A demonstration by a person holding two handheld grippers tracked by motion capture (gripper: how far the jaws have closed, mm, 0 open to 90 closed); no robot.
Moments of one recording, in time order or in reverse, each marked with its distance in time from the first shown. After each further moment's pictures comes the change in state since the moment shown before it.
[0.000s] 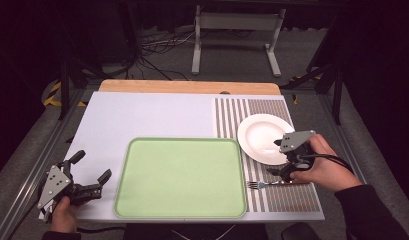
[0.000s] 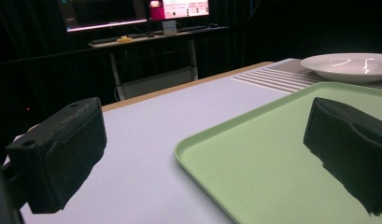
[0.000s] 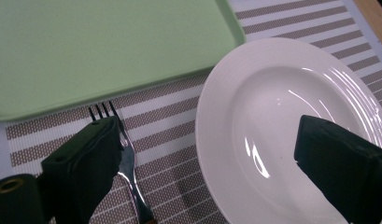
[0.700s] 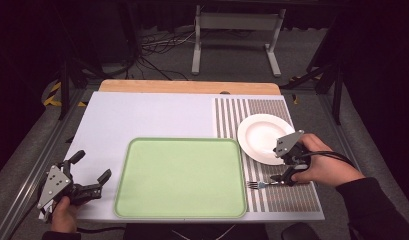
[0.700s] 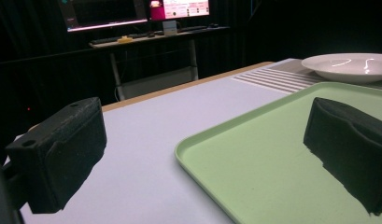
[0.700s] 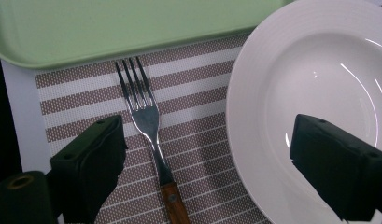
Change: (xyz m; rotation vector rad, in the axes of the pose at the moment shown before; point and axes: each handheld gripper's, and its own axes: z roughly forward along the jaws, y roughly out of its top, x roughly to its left) left arm 0.000 0.000 0.000 -0.003 0.002 -0.002; right arm 0.000 0.002 0.007 0.145 0.124 -0.068
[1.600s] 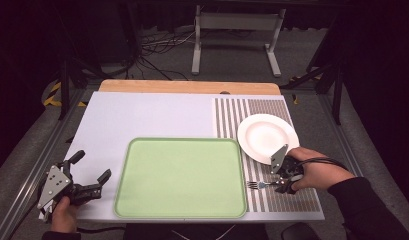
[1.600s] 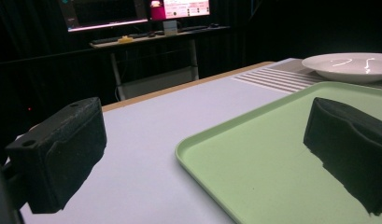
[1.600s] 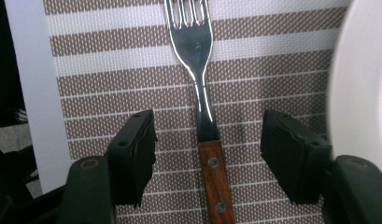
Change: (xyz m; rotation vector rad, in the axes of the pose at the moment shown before) left arm 0.000 0.000 0.000 0.003 0.000 0.001; right arm 0.009 -0.020 0.040 0.250 0.175 -0.103
